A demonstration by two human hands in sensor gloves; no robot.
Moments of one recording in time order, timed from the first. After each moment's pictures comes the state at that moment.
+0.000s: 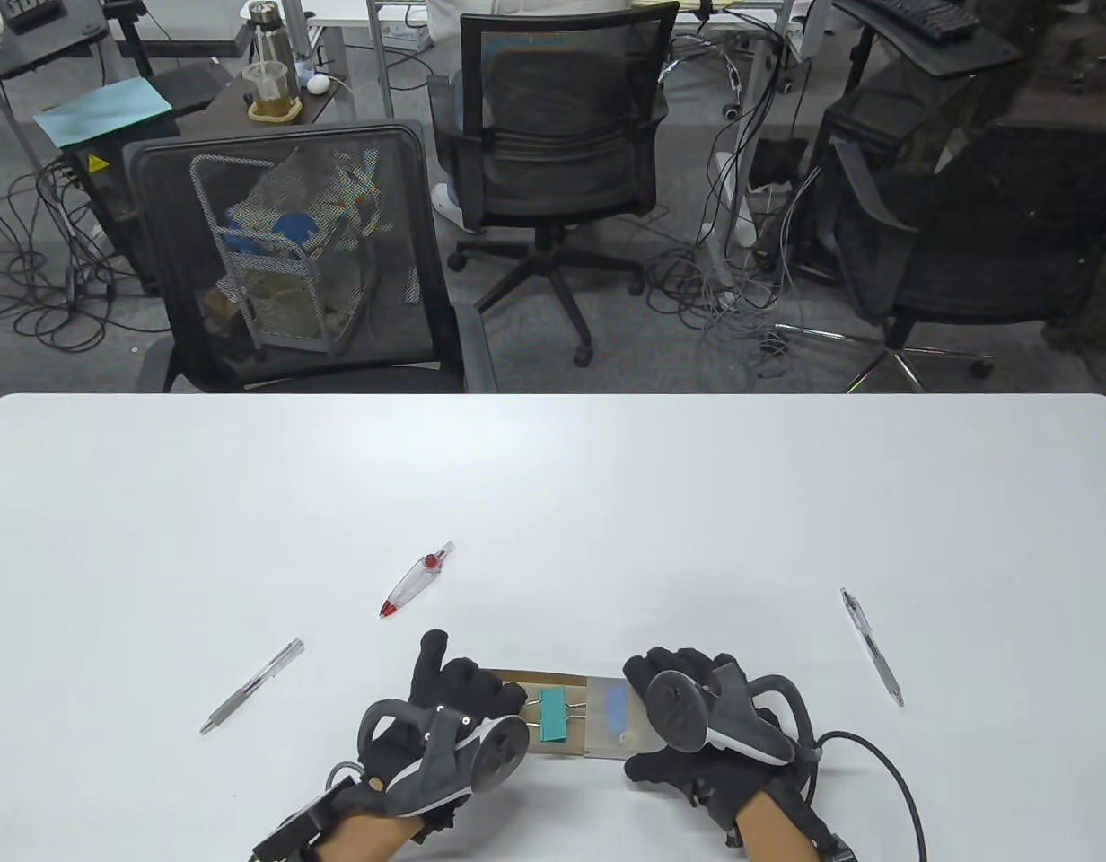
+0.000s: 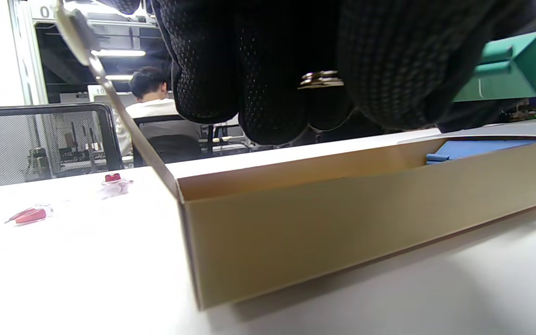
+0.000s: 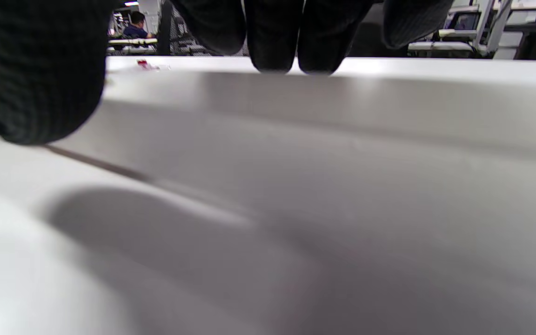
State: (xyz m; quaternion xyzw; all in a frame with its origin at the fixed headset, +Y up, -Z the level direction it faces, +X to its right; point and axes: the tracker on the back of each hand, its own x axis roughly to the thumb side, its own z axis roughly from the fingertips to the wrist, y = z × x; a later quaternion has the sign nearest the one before) left_hand -0.114 -0.736 -0.263 0.08 -0.18 -0.03 0.98; right_hand 0.135 -0.758 -0.288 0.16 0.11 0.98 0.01
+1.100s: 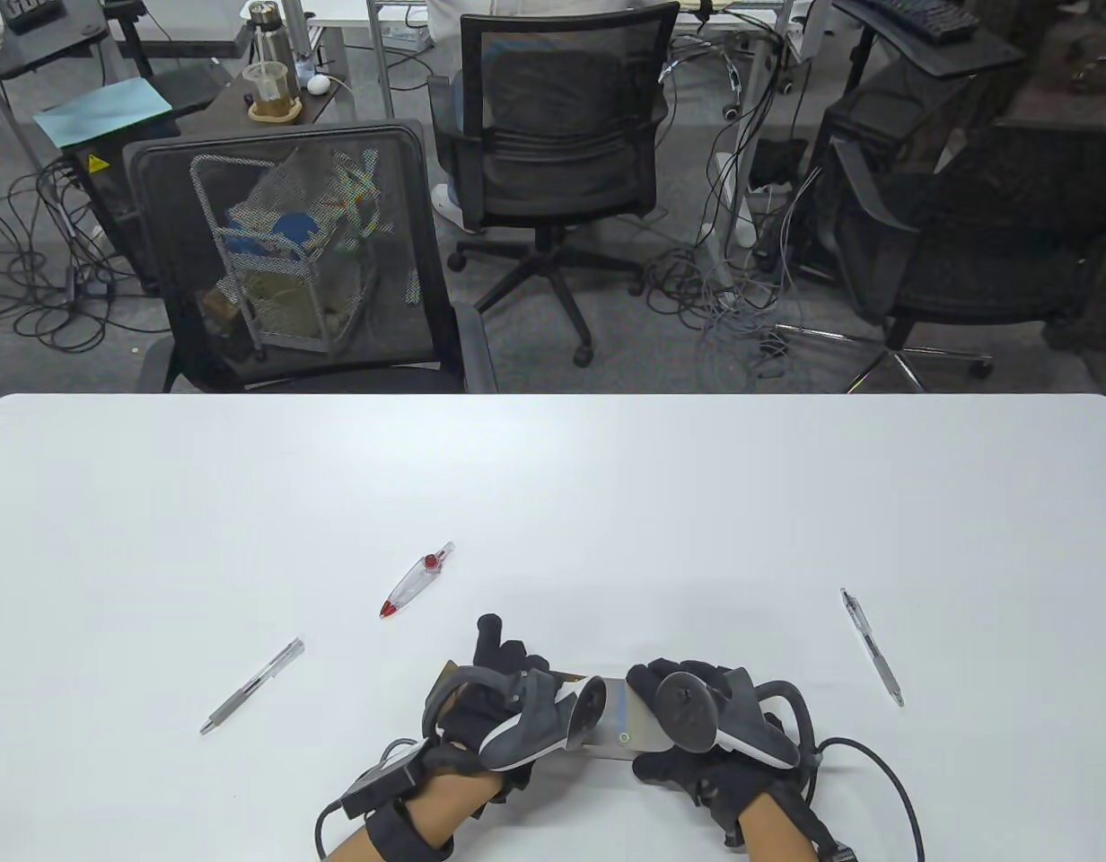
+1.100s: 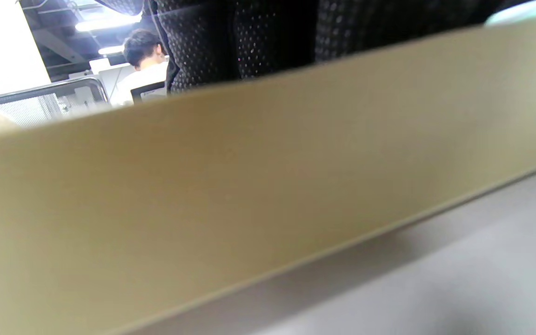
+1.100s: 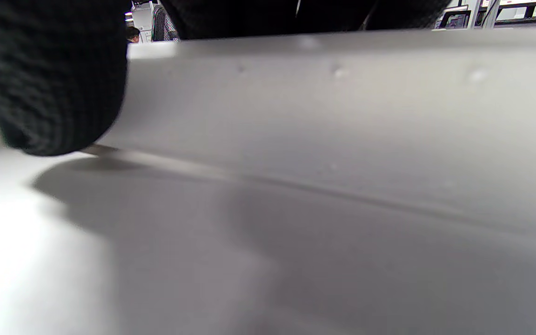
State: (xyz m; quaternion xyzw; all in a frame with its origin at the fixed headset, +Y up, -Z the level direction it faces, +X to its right) left_hand -0.045 -0.753 -0.297 0.02 -0.16 -0.12 0.98; right_hand 0.139 -0.766 -0.289 0.16 0.09 0.98 0.03
